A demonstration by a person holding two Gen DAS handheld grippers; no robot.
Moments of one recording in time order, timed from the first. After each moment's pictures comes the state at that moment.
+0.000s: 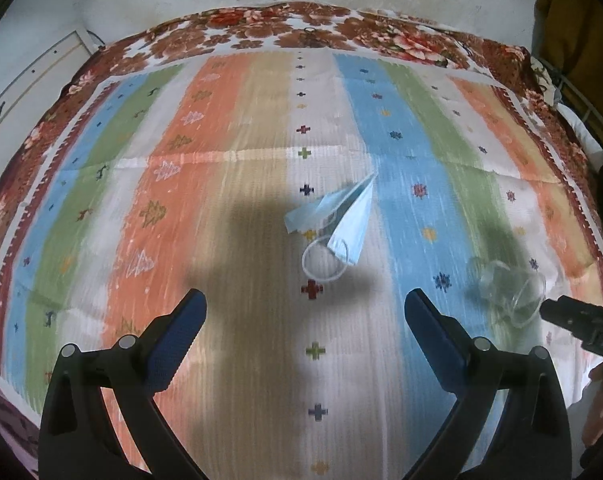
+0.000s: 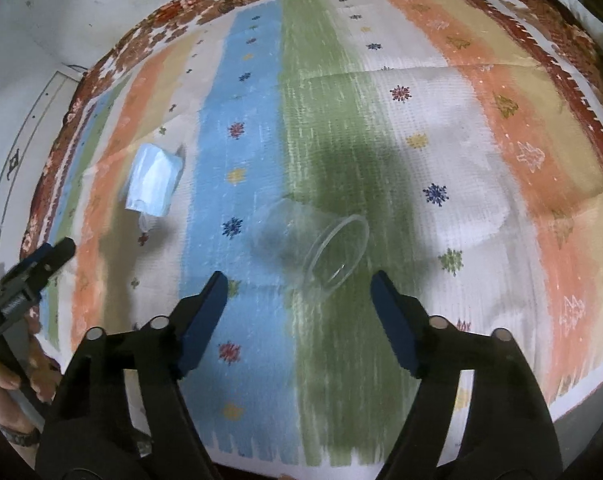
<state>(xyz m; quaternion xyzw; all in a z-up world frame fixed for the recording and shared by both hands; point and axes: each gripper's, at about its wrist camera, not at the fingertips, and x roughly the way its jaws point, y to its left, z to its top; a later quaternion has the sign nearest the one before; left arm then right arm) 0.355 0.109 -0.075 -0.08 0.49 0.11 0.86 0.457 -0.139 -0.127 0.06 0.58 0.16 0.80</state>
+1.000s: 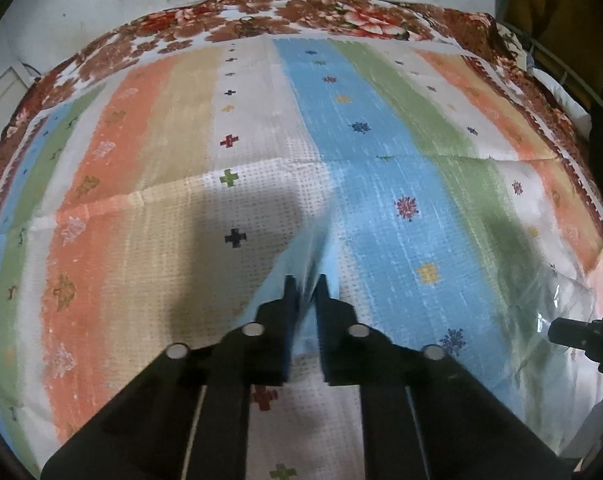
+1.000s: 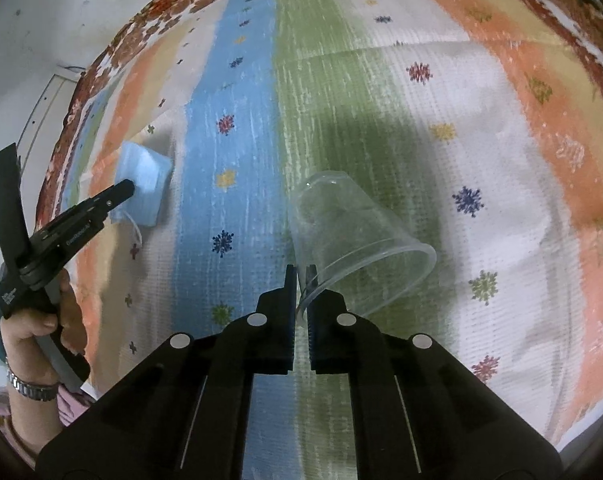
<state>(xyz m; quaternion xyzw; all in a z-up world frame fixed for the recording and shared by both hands) 0.441 0.093 -0.129 -0.04 0.50 0.03 0.86 0.488 -0.132 -0.157 0.09 0.60 0.18 0.78</state>
